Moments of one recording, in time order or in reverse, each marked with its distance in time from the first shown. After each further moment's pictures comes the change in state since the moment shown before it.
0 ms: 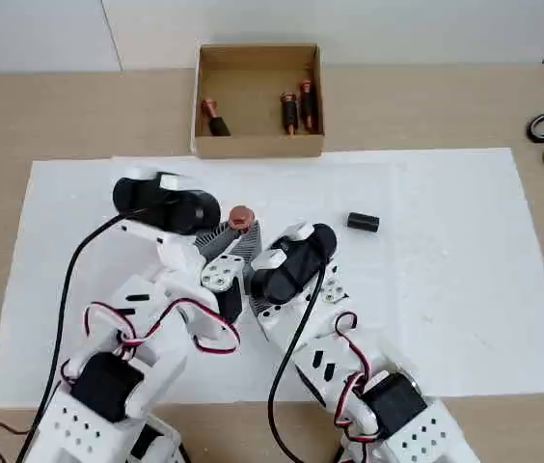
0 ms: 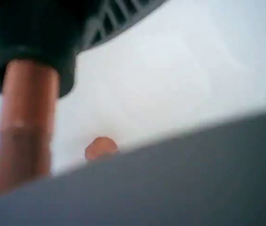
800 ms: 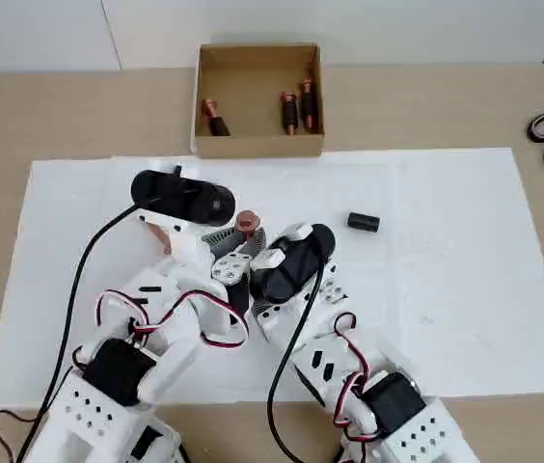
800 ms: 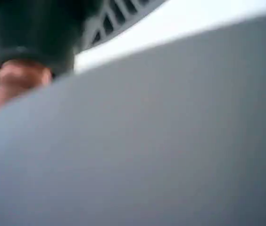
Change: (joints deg) left arm 0.1 4.6 -0.2 1.5 1.0; right arm 0.0 0.1 0.2 0.1 -0.3
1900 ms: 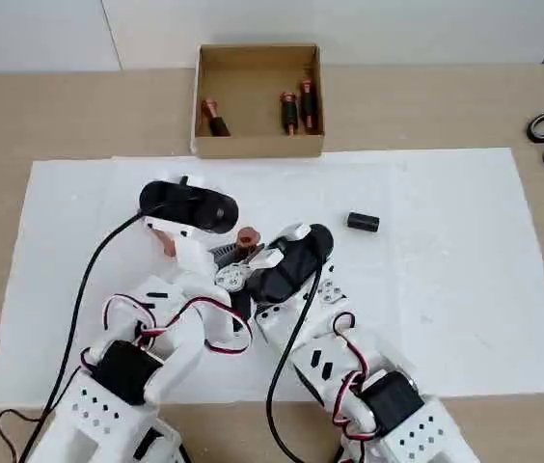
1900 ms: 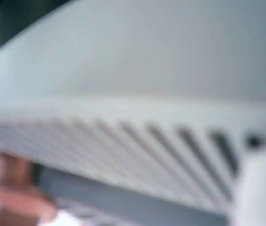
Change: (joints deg) left arm 0.2 -0.1 4.2 0.4 2.8; right arm -0.1 0.1 0.3 0.0 0.0
